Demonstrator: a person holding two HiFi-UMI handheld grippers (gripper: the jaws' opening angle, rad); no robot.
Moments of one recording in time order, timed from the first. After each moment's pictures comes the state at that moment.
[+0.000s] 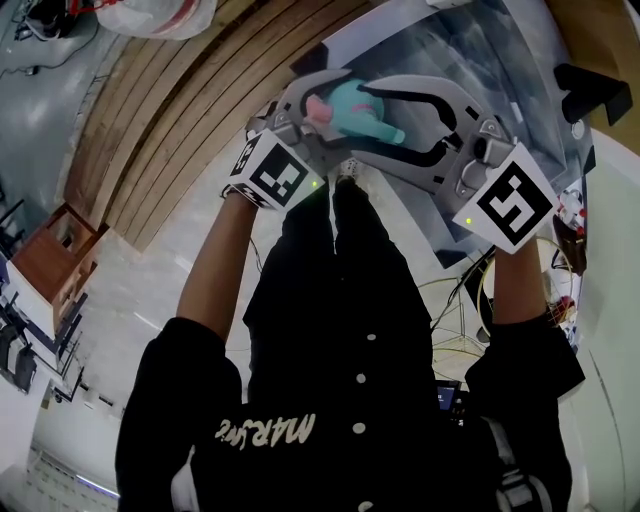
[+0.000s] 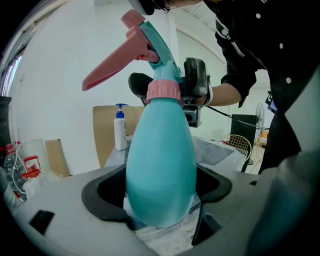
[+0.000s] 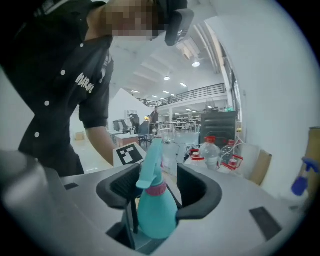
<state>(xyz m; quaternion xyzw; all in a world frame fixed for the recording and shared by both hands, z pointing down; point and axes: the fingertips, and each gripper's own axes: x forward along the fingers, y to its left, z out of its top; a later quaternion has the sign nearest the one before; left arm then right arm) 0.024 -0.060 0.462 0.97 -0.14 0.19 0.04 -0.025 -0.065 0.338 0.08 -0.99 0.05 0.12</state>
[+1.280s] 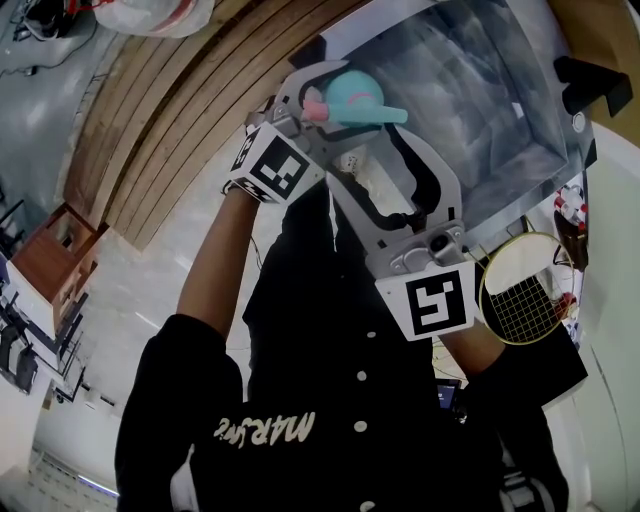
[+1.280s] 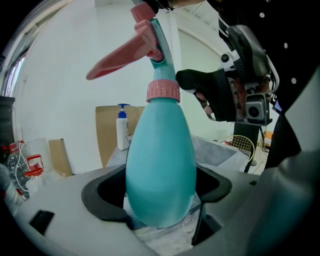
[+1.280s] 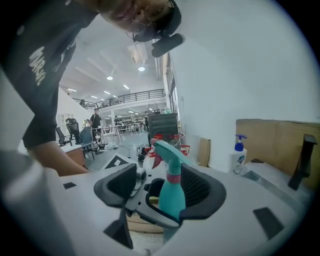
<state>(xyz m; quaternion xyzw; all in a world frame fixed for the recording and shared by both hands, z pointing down) 0.025 -0.062 0.462 0.97 -0.16 0.19 0.04 -0.015 -0.033 0.331 0.43 -0.89 0.13 0.11</state>
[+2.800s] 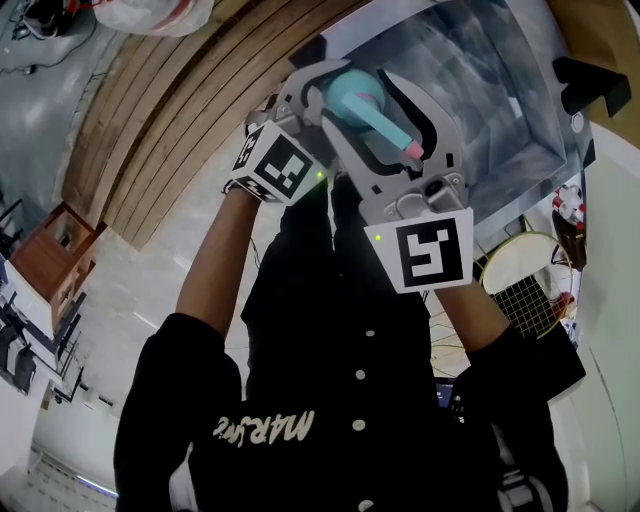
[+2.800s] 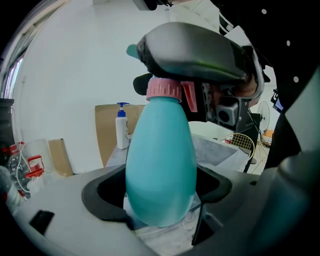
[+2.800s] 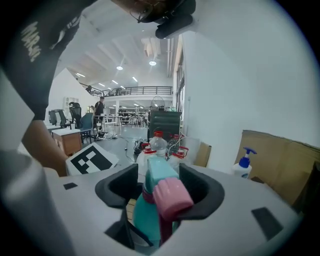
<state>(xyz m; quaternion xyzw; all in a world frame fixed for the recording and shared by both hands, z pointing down) 0.026 -0.063 0.459 0.96 -0.16 0.21 0.05 -0.024 -0.080 0.346 0.41 -0.89 0.05 0.18</state>
